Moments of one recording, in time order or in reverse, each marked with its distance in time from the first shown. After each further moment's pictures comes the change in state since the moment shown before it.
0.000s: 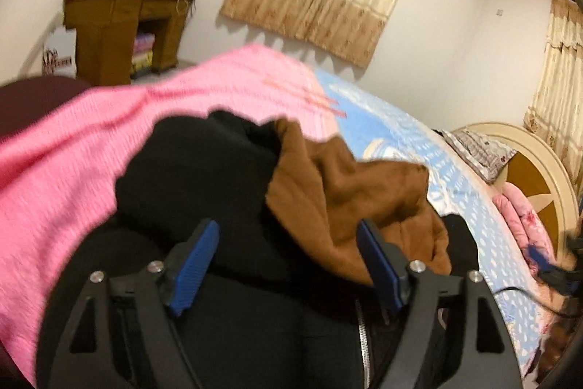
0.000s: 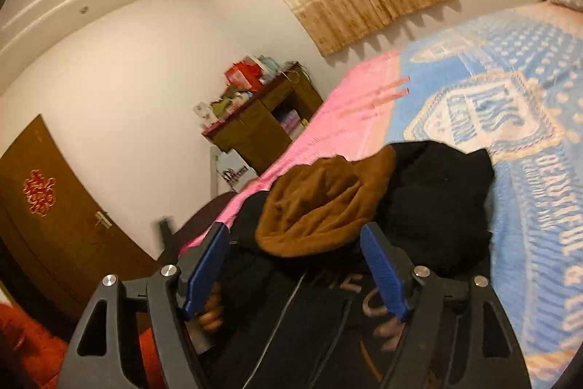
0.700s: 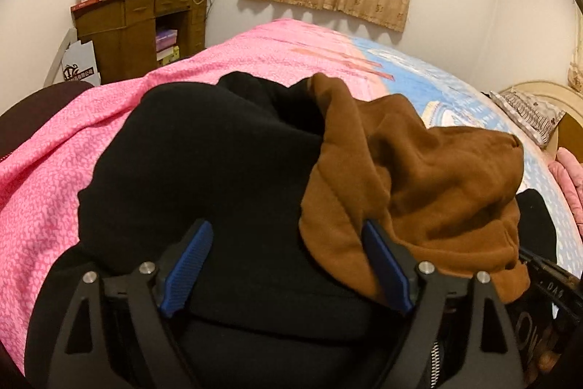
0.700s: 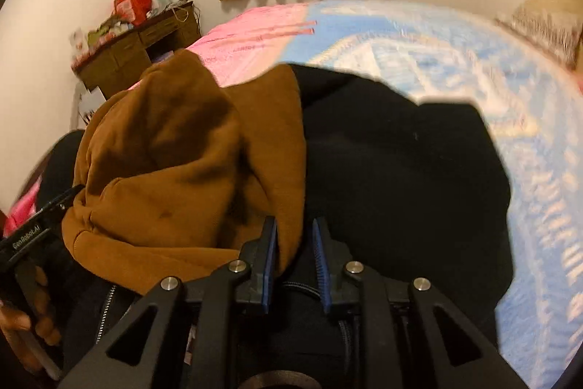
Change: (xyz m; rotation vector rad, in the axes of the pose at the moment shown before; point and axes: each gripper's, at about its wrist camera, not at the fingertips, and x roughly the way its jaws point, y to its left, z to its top) left arm 0.070 0.003 -0.020 0.089 0.110 0.206; right arm 0.133 -0.067 -0.035 -0.089 0.127 -0.516
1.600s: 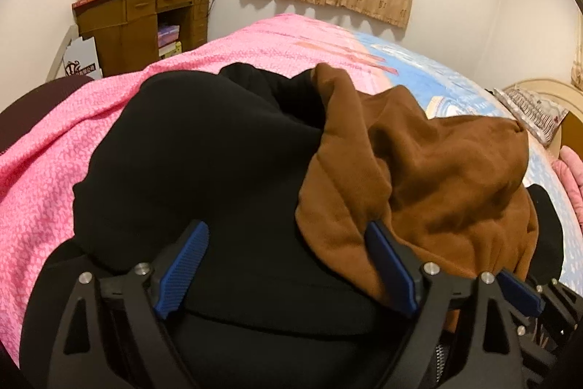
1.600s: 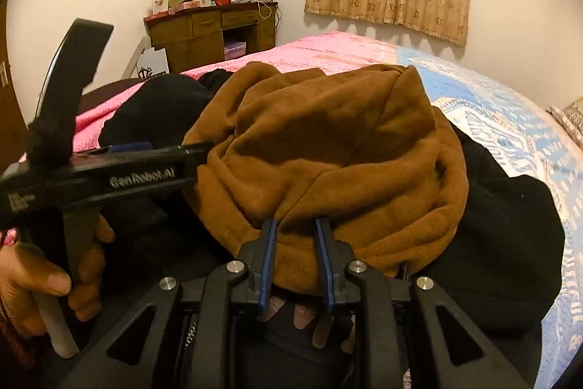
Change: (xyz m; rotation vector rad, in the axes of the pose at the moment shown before) left arm 0.010 -0.004 0.000 -0.002 0.017 0.009; right arm -0.021 0.107 -0.042 -0.358 -0.080 0.086
